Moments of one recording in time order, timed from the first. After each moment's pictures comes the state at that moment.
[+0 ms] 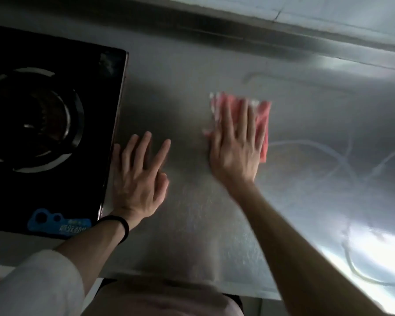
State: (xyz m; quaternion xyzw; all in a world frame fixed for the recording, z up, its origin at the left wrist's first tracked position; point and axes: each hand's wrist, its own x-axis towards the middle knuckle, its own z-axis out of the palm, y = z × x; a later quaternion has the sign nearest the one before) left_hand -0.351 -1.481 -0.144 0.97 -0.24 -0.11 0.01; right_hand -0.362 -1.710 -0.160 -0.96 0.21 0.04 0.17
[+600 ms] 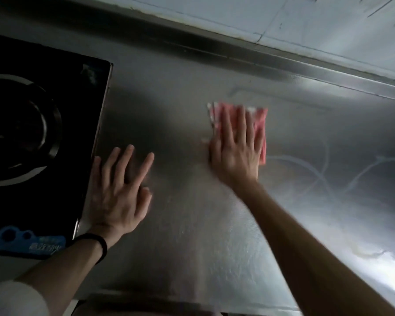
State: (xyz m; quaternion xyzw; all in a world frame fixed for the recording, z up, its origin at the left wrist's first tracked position) left_hand -0.352 -1.477 -0.156 0.97 -0.23 -0.07 0.02; right_hand -0.346 -1.760 -0.165 -0.97 0.18 0.08 0.16
